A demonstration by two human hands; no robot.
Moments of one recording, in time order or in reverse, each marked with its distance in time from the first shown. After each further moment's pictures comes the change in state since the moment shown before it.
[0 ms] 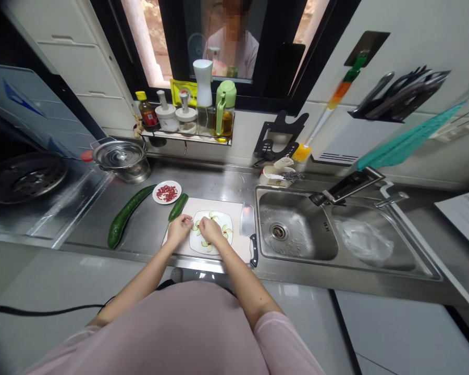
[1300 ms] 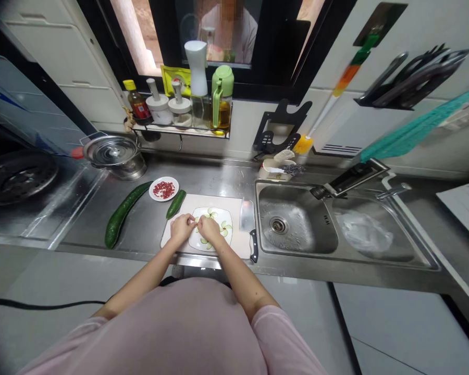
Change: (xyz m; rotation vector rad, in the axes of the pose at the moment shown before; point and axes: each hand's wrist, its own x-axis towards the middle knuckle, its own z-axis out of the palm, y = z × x) left_hand 0.005 0.000 0.018 0.411 -0.144 0.017; right_hand 0.009 0.004 0.018 -0.067 -0.055 0.083
